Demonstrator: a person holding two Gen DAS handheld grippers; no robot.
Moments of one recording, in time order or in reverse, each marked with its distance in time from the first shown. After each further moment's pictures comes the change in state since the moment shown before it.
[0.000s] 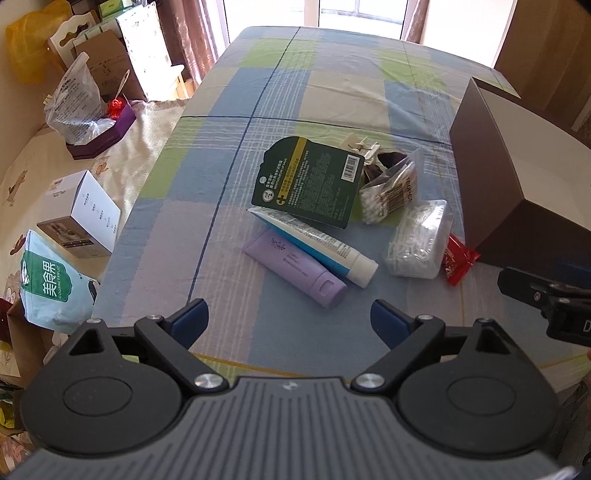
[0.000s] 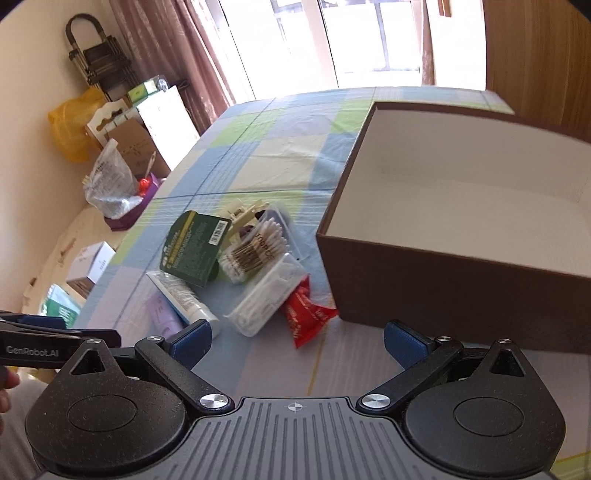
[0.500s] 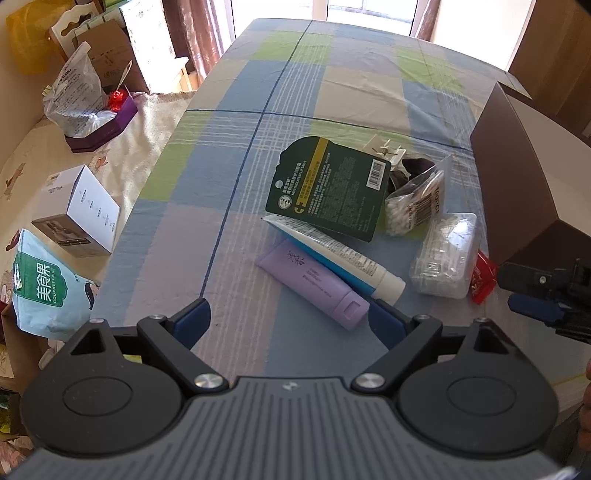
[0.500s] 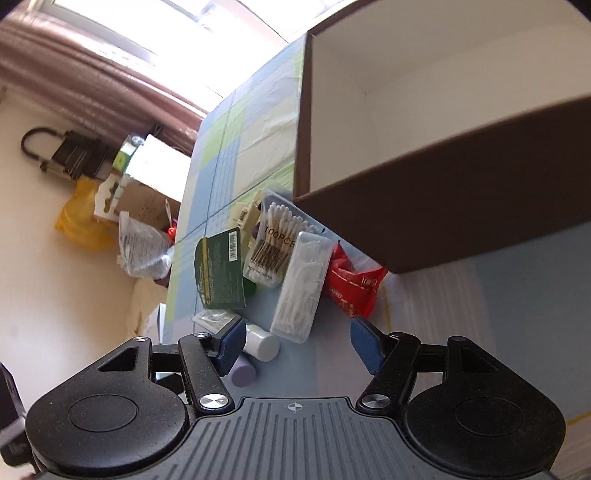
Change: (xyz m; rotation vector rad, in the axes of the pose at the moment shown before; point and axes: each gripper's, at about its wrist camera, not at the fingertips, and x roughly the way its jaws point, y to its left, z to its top) left arm 0.029 0.017 0.012 -0.026 0.023 -0.007; right arm 0.040 -0.041 0.005 0.513 0.078 0.228
